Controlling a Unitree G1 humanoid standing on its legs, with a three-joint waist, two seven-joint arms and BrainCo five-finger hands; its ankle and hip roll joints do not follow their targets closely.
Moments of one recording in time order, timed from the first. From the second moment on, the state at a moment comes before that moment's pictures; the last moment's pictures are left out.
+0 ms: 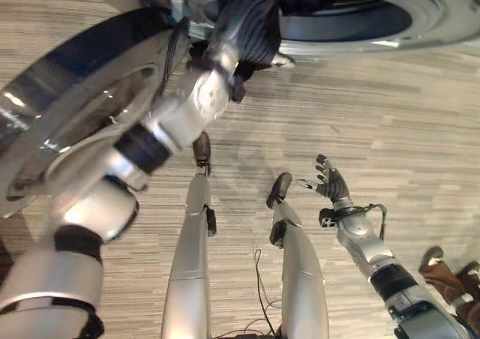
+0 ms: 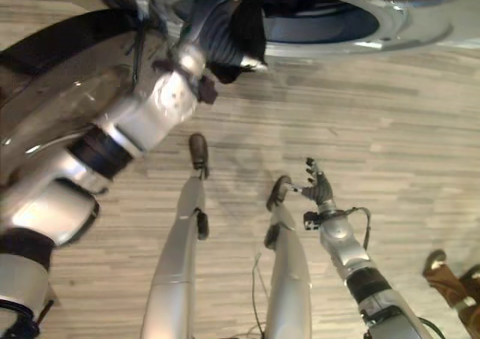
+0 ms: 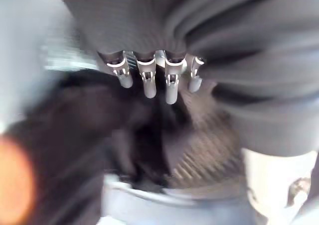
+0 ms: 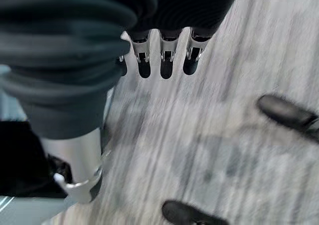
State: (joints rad) left arm -1.16 0.45 -0.63 0.45 0.10 -0.01 0.39; right arm -0.41 -0.44 0.36 0.48 0.40 -0.15 -0.24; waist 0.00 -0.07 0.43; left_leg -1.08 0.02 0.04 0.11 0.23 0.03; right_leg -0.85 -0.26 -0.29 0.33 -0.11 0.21
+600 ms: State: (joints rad) left arm -0.29 0.61 -0.47 -0.05 -0.27 -0.21 0.33; right arm -1.15 -0.69 0.38 1.33 0.38 -0.09 -0.37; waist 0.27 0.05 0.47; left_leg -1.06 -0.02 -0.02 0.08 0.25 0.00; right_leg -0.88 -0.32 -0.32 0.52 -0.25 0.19
